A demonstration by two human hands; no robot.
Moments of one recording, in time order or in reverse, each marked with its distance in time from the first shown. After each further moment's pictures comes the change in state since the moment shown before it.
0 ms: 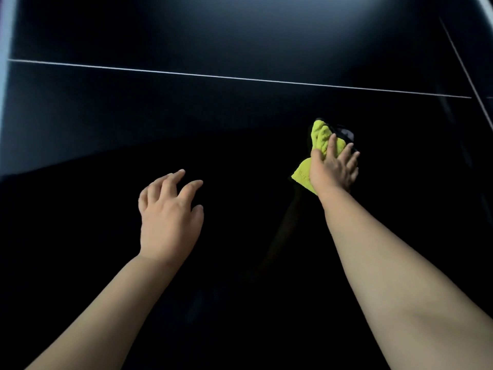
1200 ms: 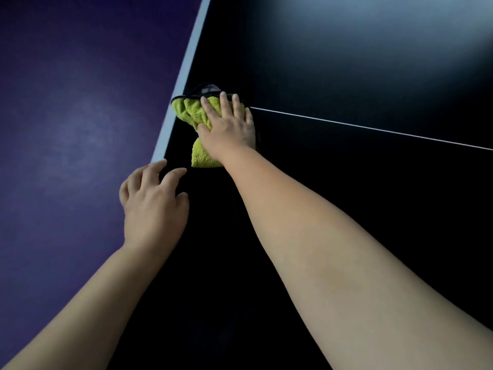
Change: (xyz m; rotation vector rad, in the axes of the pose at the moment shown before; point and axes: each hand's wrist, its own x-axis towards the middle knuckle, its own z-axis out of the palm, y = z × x) left_hand 0.021 -0.161 -0.112 0.174 0.224 -0.297; right_hand -0.164 -0.380 0.065 -0.087 -0.119 -1.045
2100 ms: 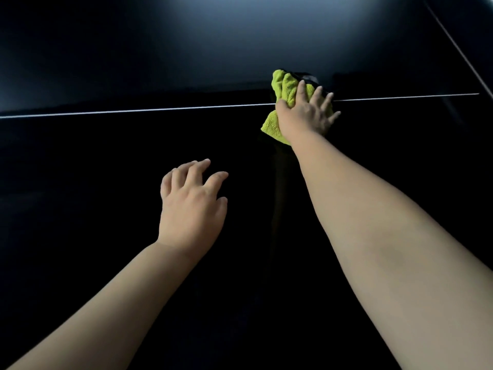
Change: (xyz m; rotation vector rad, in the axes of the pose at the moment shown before) left_hand -0.052 0.384 0.163 -0.015 -0.158 0.493; right_hand -0.128 0.529 -0.072 0.098 0.217 0.847
